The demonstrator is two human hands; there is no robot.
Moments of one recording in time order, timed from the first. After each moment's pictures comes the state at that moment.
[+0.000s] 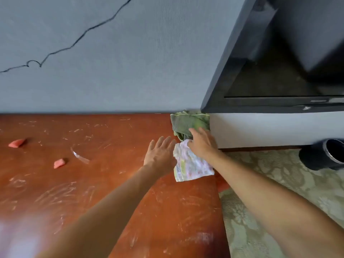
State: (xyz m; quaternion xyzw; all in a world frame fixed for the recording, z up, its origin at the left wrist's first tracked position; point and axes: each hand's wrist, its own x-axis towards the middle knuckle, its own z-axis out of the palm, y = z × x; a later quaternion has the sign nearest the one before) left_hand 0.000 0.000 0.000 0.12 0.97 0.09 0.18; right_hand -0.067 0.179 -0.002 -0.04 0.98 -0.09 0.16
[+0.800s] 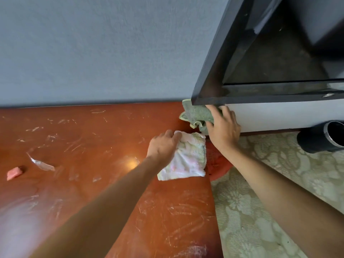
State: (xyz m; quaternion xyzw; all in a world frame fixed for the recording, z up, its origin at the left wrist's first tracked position) left_hand -0.073 0.058 -0.079 0.16 0.97 0.11 0.12; right_hand -0.109 0.266 -0.035 0.00 0.99 -0.09 -0.07
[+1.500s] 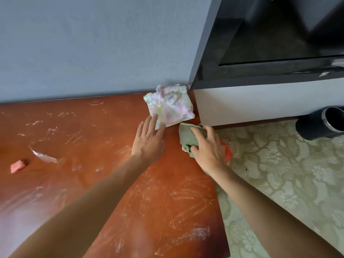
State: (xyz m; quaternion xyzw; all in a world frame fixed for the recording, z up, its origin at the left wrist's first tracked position) left_hand -0.038 0.020 -0.079 0.13 0.98 0.03 0.13; right_hand -0.010 0.238 -0.076 0.01 0.99 -0.10 0.06
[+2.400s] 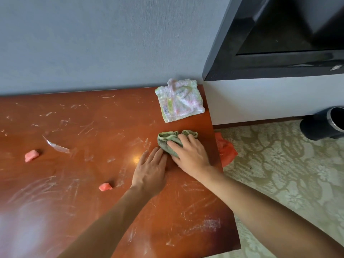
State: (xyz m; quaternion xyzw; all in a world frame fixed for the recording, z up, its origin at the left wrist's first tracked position) left_hand 0.073 -0.018 -0.098 0.18 0.97 0.06 0.16; right_hand 0.020 0.168 -0.118 -0.24 0.97 -0.05 -0.04
